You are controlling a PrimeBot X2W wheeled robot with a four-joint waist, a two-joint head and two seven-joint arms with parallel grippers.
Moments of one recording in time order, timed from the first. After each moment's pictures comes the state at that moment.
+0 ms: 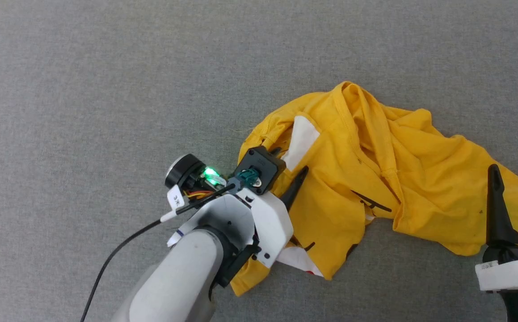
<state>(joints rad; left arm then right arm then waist) -0.43 0.14 -0.54 -0.01 -0.18 -0.10 0.41 0.06 -0.05 -0.20 -0.24 0.30 0.13 -0.05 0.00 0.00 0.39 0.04</state>
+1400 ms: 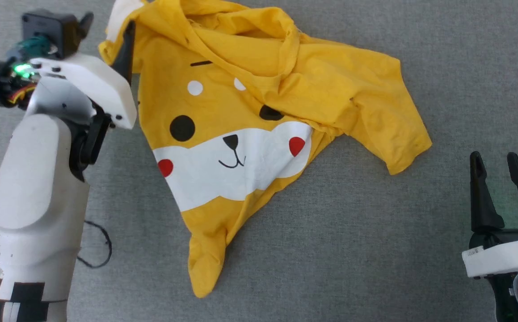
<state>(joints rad) -0.77 0.33 -0.19 0.33 -0.28 -0.05 0.21 0.00 -0.05 -0.16 -0.21 0.28 0.13 -0.02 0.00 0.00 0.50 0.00</state>
